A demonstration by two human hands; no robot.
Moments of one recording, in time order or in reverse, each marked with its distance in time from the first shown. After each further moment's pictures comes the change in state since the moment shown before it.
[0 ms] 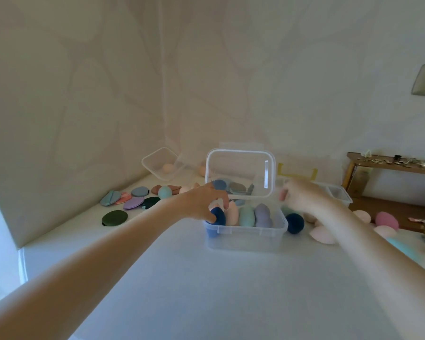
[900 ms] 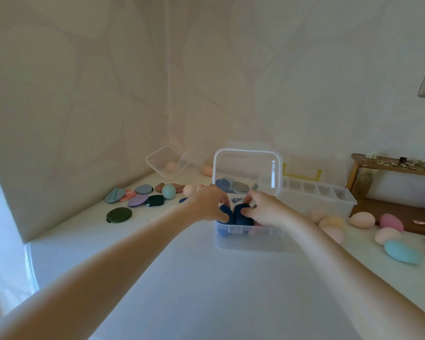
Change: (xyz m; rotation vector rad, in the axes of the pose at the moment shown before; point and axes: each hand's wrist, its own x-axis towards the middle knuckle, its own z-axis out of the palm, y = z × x) left_hand 0.006 0.008 0.012 -0.062 0.132 -0.107; right_hand -0.021 -0.059 0.032 0.430 -0.161 -0.119
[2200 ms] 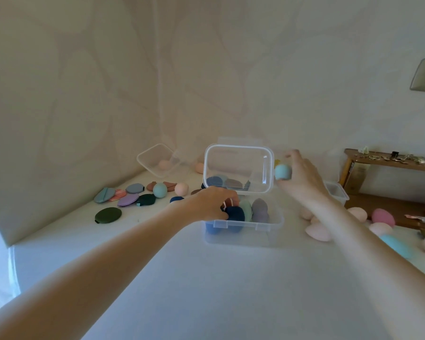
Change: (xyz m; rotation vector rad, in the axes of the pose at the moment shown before) left_hand 0.015 0.011 0.009 -0.116 -0.125 0.144; right_hand 0.013 0.045 -0.061 -0.080 0.519 -0.010
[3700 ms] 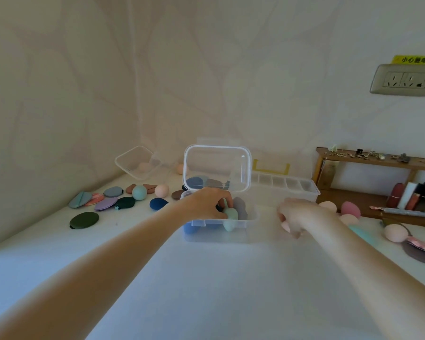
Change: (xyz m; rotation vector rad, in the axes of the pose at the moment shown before) left_hand 0.019 0.020 0.012 0.004 0.025 0.098; right_hand -0.026 0.045 -0.010 -0.835 -0.678 0.013
